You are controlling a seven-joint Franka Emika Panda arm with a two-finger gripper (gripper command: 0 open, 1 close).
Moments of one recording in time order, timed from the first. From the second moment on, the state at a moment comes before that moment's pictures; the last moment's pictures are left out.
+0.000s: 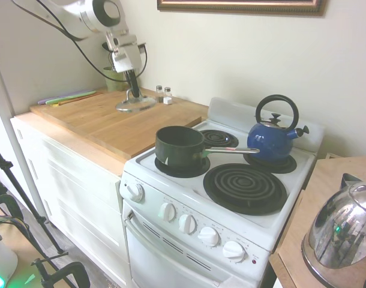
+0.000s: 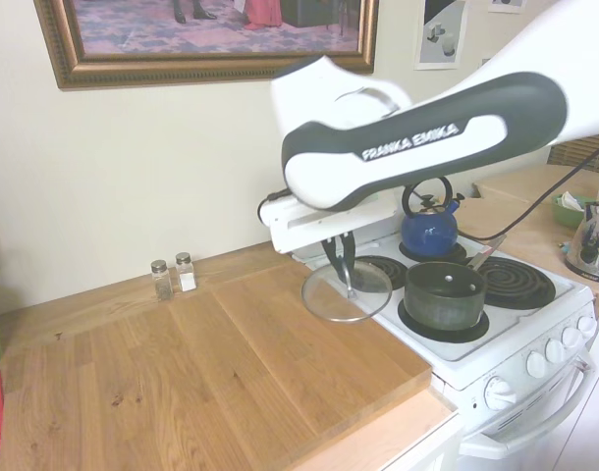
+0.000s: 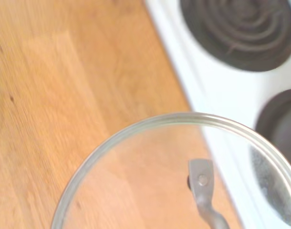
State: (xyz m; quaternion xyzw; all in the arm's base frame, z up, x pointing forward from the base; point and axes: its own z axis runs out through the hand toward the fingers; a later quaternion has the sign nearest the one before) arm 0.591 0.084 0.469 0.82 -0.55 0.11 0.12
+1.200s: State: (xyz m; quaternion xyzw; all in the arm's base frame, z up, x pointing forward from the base) arm 0.664 0.103 0.372 0.81 -0.54 0.06 0.20
